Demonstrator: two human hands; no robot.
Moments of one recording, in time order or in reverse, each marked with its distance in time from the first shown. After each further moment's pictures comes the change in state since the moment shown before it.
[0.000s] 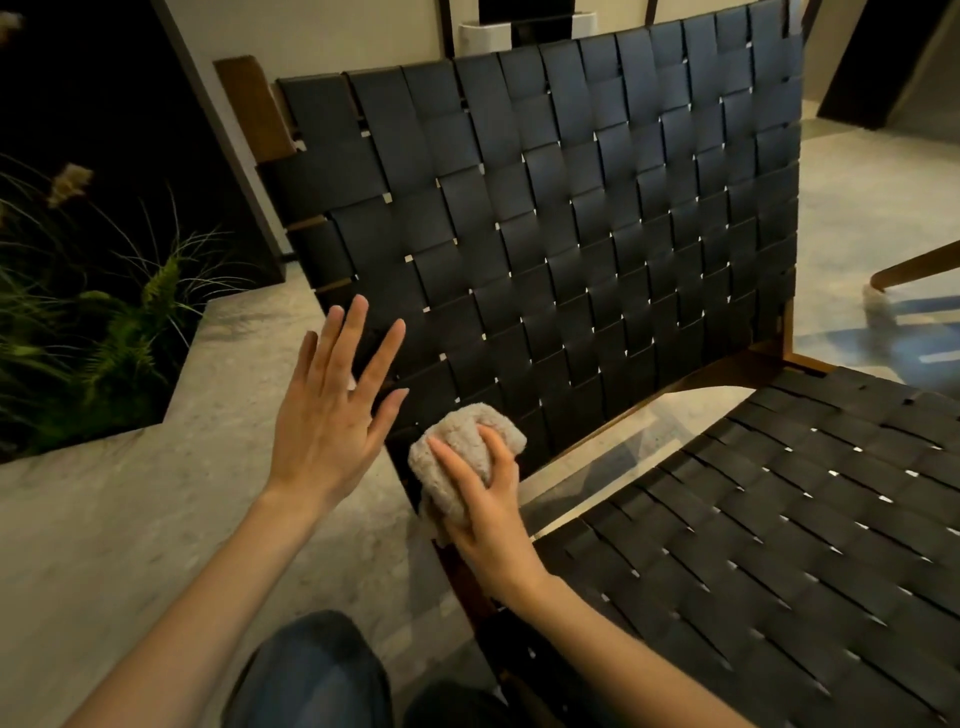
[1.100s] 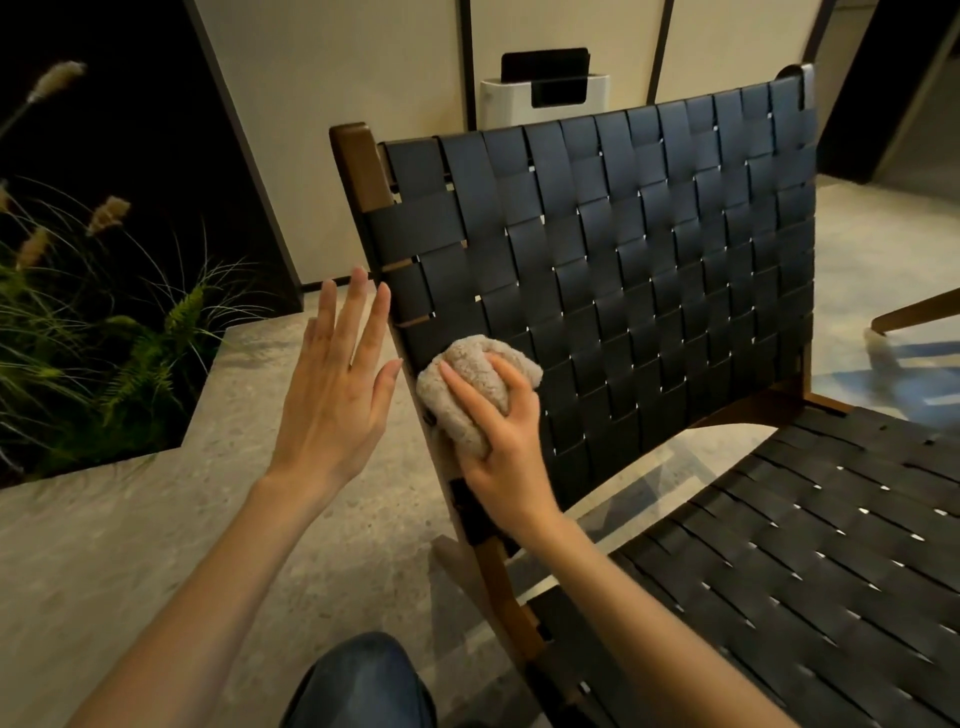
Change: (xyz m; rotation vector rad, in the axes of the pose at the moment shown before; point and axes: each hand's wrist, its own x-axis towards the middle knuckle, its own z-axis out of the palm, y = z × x) left_hand 0.022 -0.051 -0.034 -0.209 -0.013 -0.135; right_hand 0.092 -0.064 -0.009 -0.076 0.256 -0.225
